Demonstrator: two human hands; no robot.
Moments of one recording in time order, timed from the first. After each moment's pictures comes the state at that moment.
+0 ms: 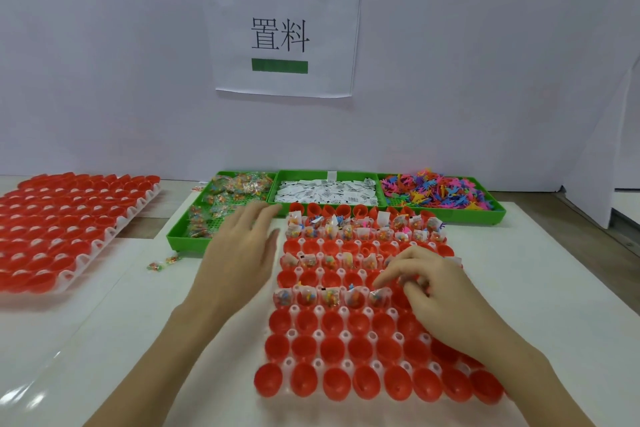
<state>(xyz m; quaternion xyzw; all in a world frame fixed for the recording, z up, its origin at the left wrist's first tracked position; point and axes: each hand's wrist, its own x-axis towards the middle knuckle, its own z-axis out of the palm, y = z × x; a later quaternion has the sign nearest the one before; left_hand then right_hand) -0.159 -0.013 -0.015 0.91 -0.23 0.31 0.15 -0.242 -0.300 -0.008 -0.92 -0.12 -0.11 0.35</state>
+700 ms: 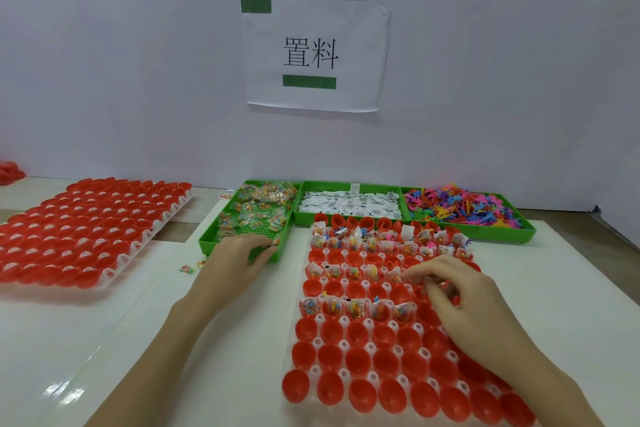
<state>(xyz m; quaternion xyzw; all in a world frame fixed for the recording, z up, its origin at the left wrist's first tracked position) -0.125 0.044 -0.036 0.92 -0.20 0.22 0.24 -0.242 -0.295 -0.010 -0.89 -0.14 -0.21 0.37</state>
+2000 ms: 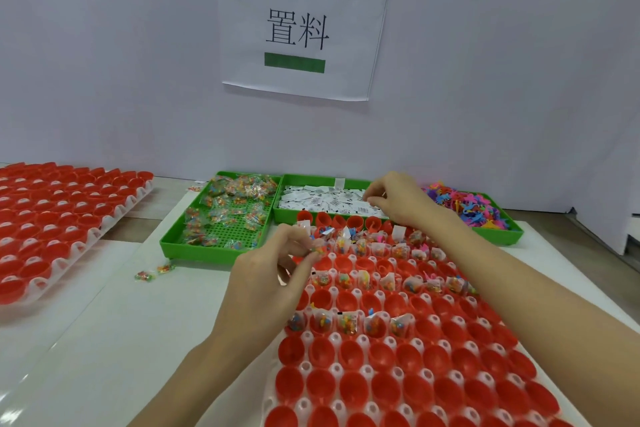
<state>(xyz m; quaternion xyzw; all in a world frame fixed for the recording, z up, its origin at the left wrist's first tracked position) -0.170 -0.034 -0.026 0.80 -0.22 0.26 0.49 -0.039 -0.284 0.031 -0.98 -0.08 -0.08 0.16</state>
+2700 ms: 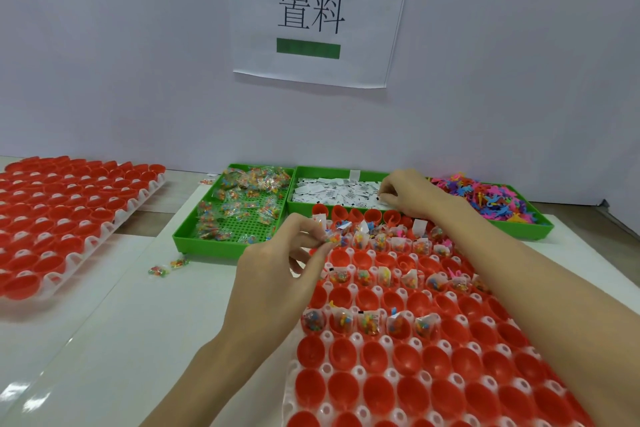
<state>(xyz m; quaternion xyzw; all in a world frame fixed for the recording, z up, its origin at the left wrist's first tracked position) -0.170 -0.030 -0.020 0.81 -0.19 0.26 0.48 -0.001 -0.292 0.007 -0.99 -0.10 -0.04 0.09</state>
